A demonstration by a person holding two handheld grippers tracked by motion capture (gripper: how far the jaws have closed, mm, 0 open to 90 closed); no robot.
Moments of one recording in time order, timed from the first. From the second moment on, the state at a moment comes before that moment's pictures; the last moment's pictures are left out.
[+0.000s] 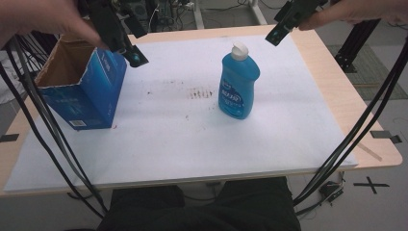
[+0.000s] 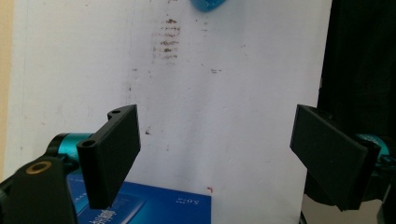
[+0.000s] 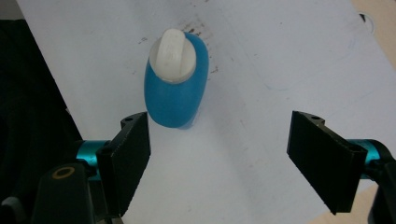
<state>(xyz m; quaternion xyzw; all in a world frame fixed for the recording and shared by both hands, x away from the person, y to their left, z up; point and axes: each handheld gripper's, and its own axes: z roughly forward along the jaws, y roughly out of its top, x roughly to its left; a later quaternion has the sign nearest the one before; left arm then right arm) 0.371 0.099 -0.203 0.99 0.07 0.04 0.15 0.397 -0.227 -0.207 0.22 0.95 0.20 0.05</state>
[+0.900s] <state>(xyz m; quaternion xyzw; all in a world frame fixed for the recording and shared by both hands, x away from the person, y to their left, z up) 0.369 0.100 -0.206 0.99 0.07 0.04 0.15 0.379 -0.214 -0.270 0.24 0.95 0.21 0.01</state>
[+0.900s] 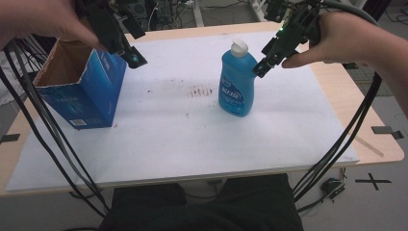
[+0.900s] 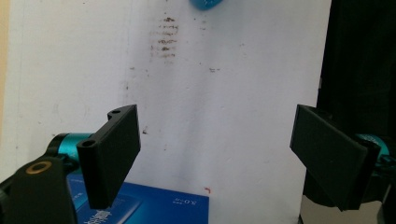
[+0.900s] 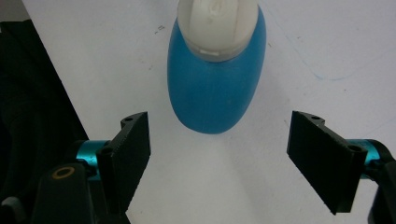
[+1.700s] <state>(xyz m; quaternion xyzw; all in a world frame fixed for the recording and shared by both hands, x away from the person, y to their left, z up) 0.369 0.101 -0.210 0.99 0.07 0.04 0.15 0.381 -0.196 -0.299 0.25 0.94 0.22 0.01</state>
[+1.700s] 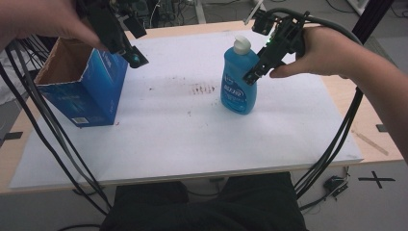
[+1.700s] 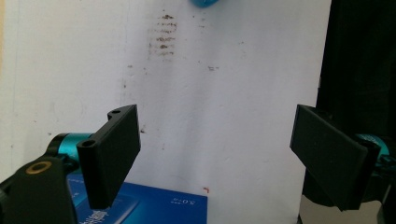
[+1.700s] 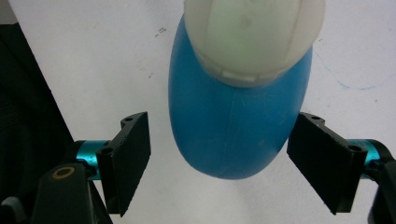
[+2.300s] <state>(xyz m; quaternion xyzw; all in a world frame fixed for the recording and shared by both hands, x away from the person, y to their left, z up) 0.368 0.100 -0.210 0.99 0.07 0.04 0.15 0.382 -0.189 -0.311 0.26 0.94 0.22 0.01</state>
